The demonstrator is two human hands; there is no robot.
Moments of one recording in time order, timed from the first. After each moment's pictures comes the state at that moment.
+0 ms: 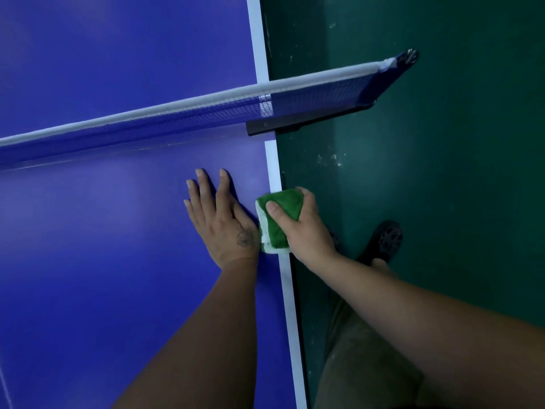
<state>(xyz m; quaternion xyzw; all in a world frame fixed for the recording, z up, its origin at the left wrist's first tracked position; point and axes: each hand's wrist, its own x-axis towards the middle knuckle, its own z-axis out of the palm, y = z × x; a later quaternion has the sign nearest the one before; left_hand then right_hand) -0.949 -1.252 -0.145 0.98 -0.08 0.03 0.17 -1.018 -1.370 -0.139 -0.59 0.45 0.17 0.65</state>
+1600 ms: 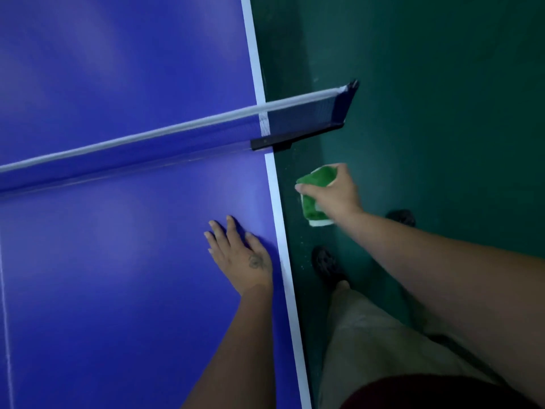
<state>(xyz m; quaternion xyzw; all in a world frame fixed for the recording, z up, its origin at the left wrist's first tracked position) -1.019 -1.230 -0.107 0.97 0.06 -0.10 0.21 -1.023 -1.446 -0.113 -0.64 0.51 0.05 0.58</state>
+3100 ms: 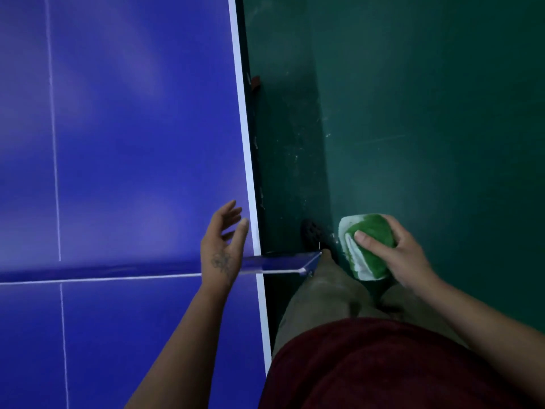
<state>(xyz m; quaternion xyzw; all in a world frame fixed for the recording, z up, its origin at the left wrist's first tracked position) -0.785 -1.440 0.037 0.88 -0.03 -0.18 0.44 -0.975 -1.712 0.004 -0.58 0.43 0.10 0.69</state>
